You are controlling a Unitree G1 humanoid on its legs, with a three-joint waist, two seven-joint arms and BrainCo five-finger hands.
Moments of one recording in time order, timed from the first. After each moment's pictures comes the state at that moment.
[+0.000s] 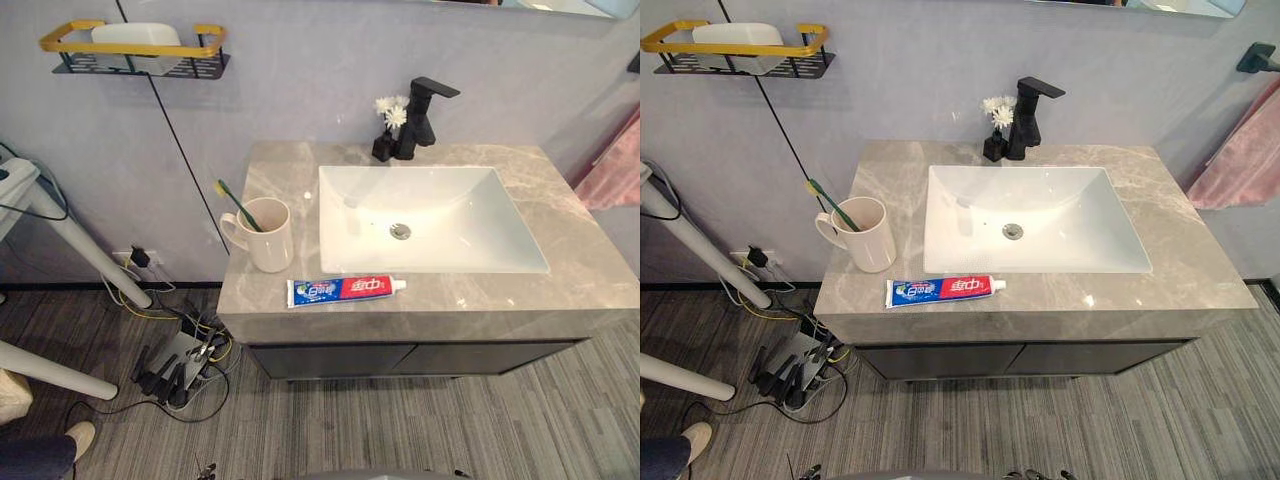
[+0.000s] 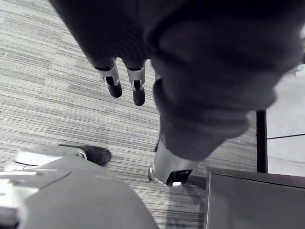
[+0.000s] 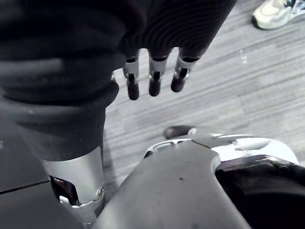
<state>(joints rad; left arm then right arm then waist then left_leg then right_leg) 0.18 0.10 0.30 1.18 0.00 -0.12 0.05 0.12 -0.06 -0.34 1.23 -0.04 -0.07 -0.02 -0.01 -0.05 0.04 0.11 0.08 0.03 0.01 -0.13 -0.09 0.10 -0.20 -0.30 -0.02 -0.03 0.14</state>
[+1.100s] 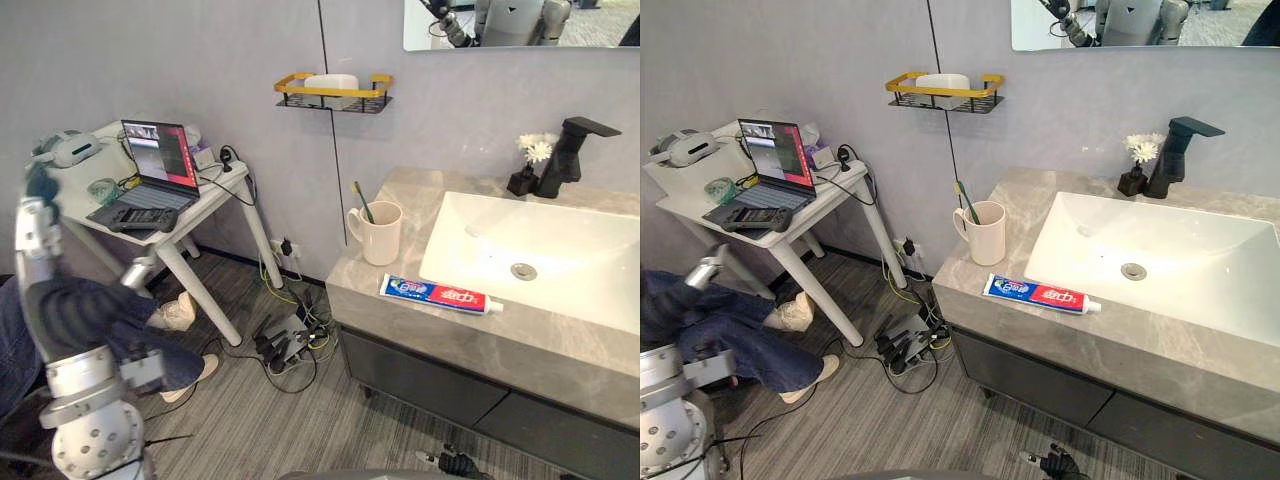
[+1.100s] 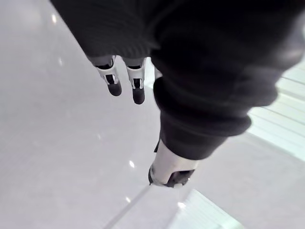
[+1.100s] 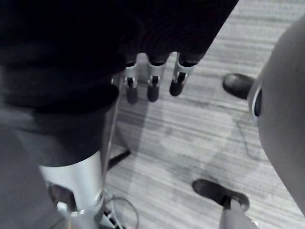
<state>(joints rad) 0.31 0.11 0.20 -0.88 0.11 -0.20 0.04 0.05 -0.09 -0.21 1.20 -0.07 -0.06 0.03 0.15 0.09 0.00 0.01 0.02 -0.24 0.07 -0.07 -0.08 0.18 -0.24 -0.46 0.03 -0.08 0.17</state>
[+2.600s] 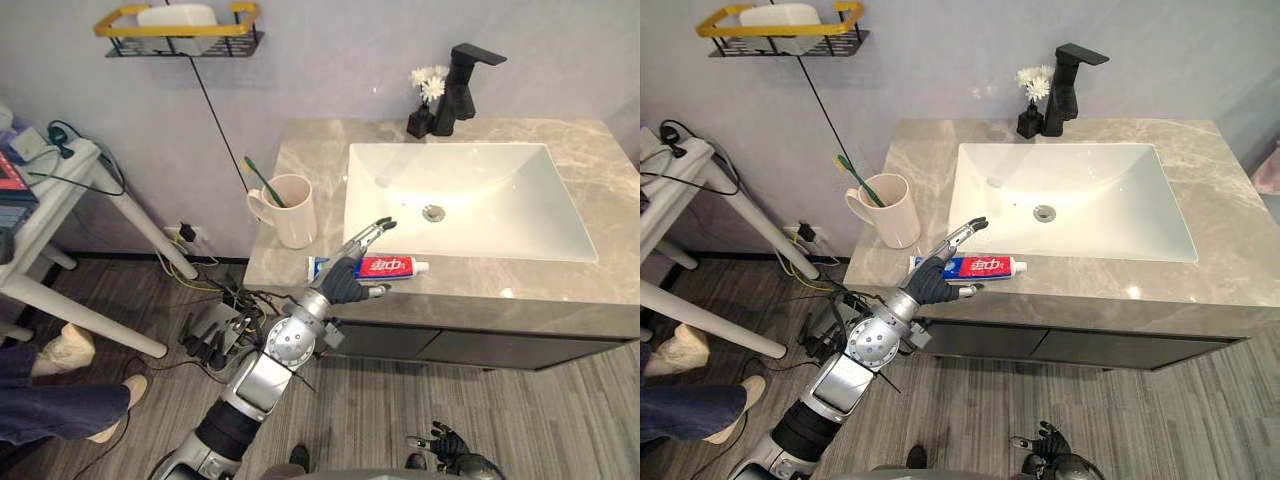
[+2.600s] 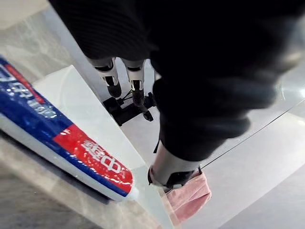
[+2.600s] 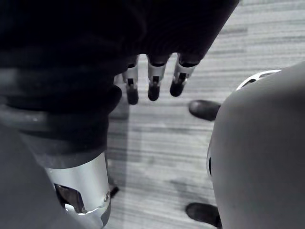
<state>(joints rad) -0.20 0.19 -0.46 -0.10 0.33 -0.12 -0.02 0.04 -0.09 -0.10 1.11 -0.05 -0.07 0.03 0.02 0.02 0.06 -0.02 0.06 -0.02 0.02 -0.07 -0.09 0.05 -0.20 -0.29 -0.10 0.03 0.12</state>
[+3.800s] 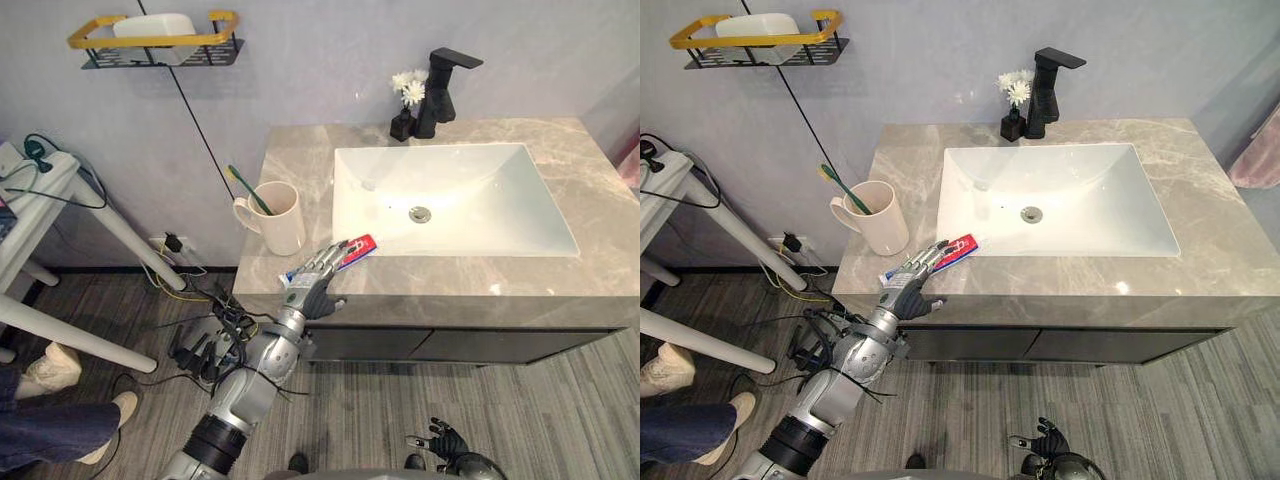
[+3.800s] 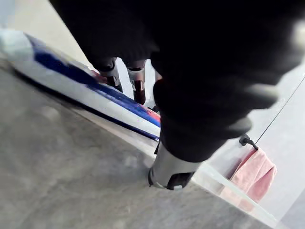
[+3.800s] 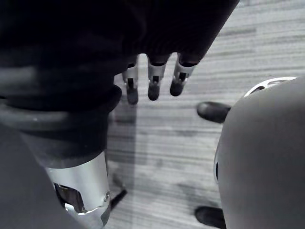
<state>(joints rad) -0.11 0.25 -0.38 0.01 0.72 -0.14 0.13 0.07 -0.10 -0.06 1.07 -0.05 -0.11 0.02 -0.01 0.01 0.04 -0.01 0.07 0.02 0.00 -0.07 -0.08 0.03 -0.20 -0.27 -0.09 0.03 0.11</state>
